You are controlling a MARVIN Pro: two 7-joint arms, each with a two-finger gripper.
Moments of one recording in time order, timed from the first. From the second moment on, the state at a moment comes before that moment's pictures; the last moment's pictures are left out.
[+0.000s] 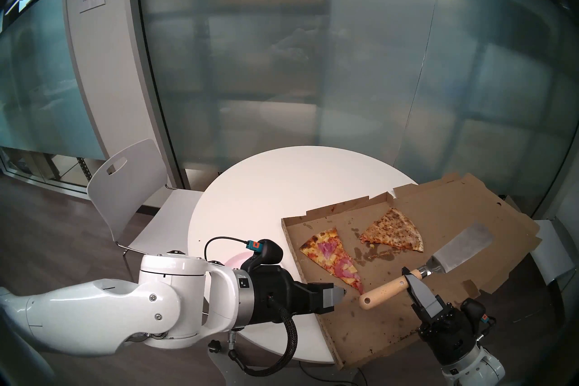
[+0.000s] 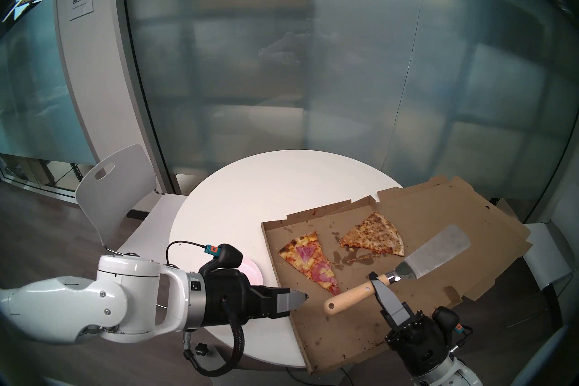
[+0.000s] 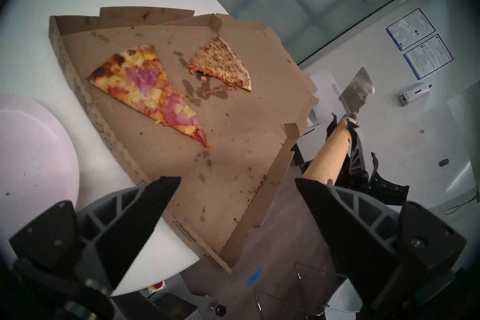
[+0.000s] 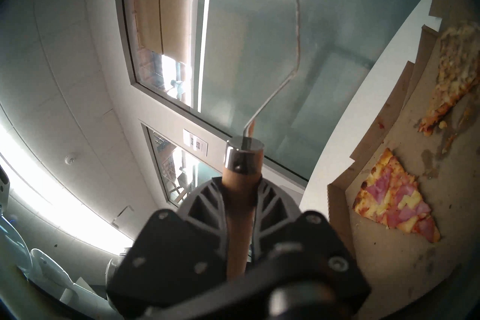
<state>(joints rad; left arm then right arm) 1.40 -0.49 -0.72 -2.43 -1.75 0.37 0.43 -2.42 -1.59 1.98 -2.05 1.09 0.49 1.07</state>
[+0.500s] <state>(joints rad) 1.41 -0.53 -0.67 -2.43 -1.65 0.35 0.44 -2.42 -1.57 1.92 -2.06 1.05 0.53 1.06</state>
